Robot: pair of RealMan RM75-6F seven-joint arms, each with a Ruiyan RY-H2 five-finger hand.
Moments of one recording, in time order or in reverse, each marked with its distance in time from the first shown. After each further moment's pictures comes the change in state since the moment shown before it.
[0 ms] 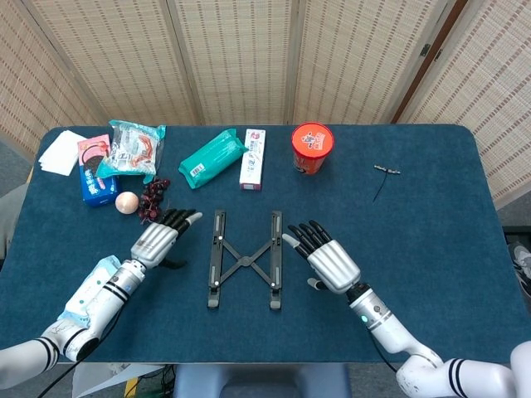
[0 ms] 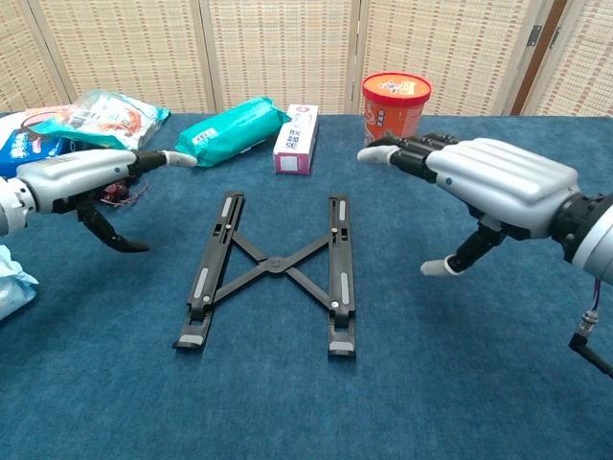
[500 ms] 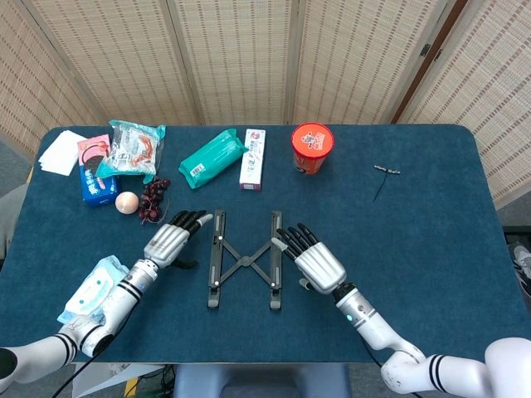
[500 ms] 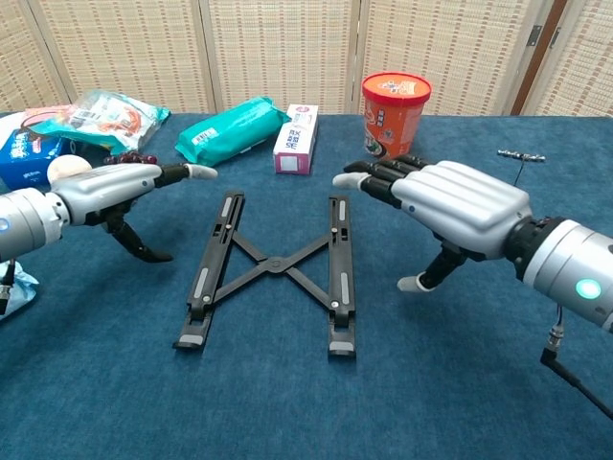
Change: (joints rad) left arm -0.022 -0.101 -0.011 0.103 -0.002 -0.028 -0.031; right arm 0.022 -0.112 0.013 0.116 0.000 -0.040 -0.051
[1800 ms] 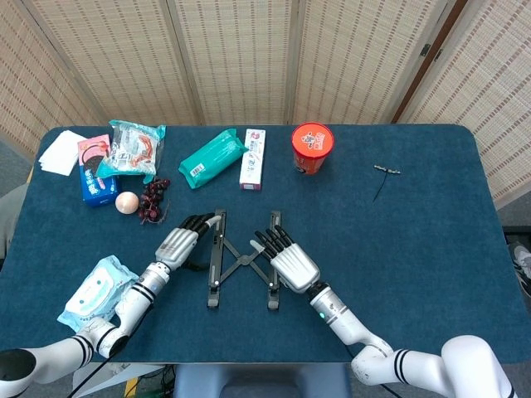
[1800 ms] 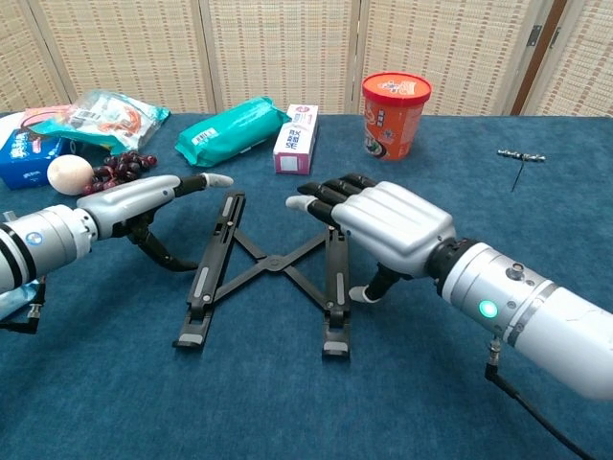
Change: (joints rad) left arm -0.003 -0.090 -0.030 0.043 -0.034 -0.021 -0.068; right arm 0.065 -0.212 0.039 0.216 0.004 -0.039 -0.050
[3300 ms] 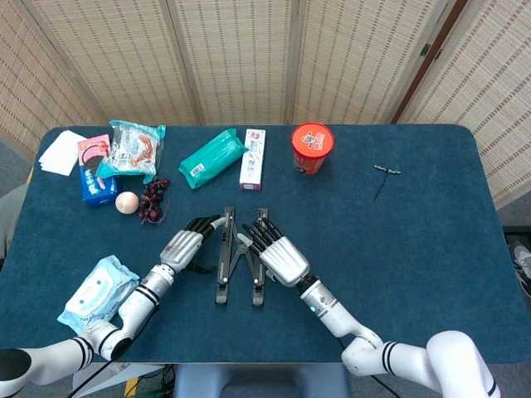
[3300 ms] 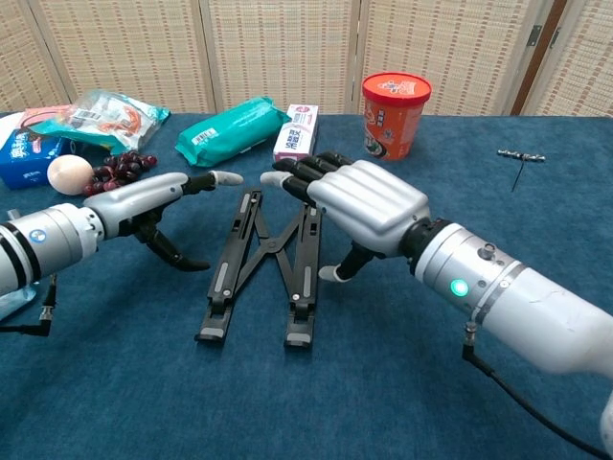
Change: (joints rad) left arm 0.005 0.036 -0.021 -0.100 -0.021 -0.003 0.010; right arm 0.063 -0.031 0.026 0.075 -0.045 0.035 0.103
